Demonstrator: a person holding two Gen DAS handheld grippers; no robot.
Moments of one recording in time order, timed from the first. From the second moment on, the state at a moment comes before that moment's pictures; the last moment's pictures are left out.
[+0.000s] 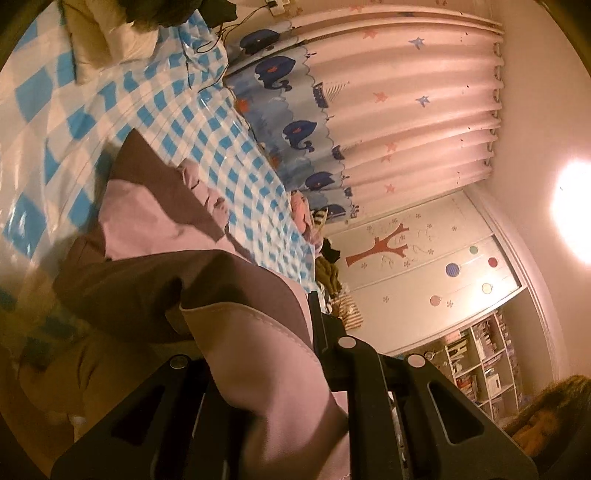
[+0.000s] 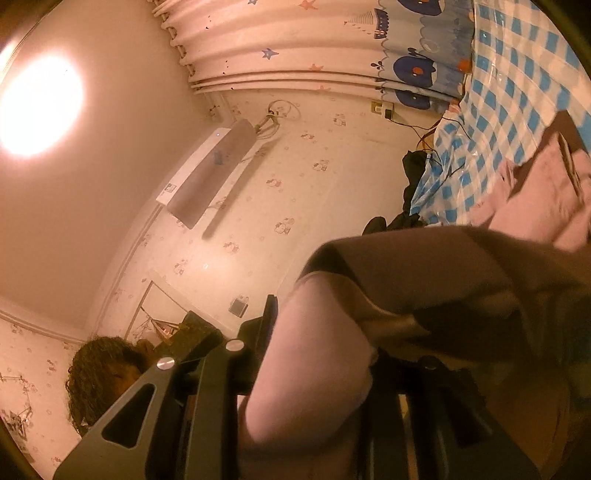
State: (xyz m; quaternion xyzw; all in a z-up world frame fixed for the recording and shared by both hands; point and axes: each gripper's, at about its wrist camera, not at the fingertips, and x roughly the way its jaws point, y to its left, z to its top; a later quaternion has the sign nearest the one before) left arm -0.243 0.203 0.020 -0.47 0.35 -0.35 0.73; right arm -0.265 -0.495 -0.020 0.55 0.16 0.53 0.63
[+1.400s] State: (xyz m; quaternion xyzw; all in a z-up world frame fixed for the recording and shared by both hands) left arm 0.065 0.173 -0.118 -0.61 0.41 -0.19 0.65; right arm 0.036 -0.496 -0.141 0.66 0.34 0.32 0.58
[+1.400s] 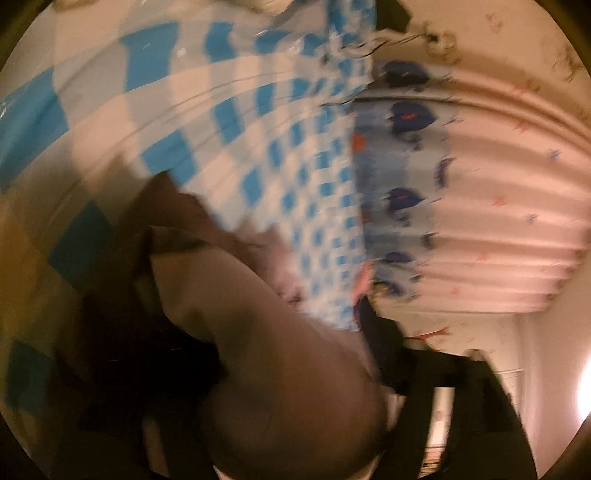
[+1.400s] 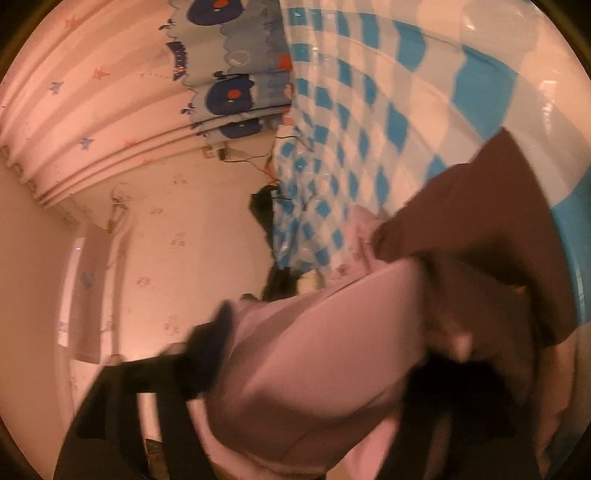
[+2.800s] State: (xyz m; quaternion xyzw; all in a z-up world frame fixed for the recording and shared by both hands) left arm 0.106 0.078 -0.082 -0.19 0.40 -0.07 0.90; right arm 0.117 -0.383 -0.086 0.09 0.40 0.03 0.91
